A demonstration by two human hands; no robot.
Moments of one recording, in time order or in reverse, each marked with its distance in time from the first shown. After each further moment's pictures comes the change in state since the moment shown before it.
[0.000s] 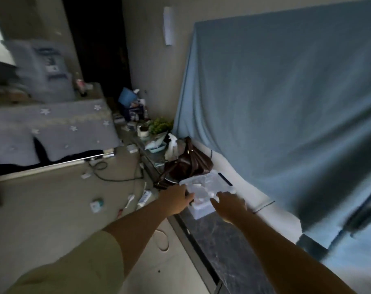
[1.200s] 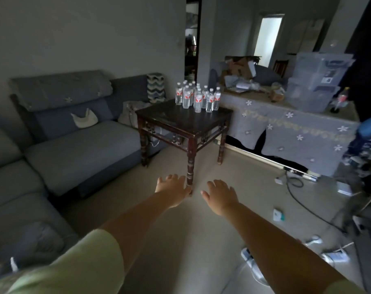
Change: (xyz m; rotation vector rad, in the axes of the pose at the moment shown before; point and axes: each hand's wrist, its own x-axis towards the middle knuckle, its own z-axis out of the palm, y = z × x) left_hand -0.524 -0.439 -0.097 0.033 0.250 -1.107; right_hand -0.274 -0.618 0.183 -0.354 -0.026 -1.279
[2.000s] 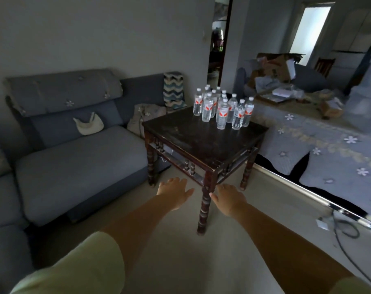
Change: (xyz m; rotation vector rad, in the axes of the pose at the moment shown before) left_hand 0.377 -0.101 -0.038 -0.042 -0.063 -0.111; right_hand 0.415 0.032 -0.025 -0.004 -0.080 -0.072
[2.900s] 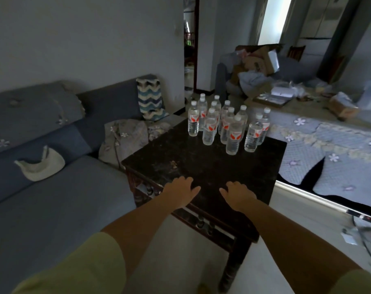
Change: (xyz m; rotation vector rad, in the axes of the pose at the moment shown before) left_hand 0.404 -0.149 -0.093 -0.030 -0.088 0.191; right_hand 0.404 -0.041 -0.055 0.170 -0.091 0.332
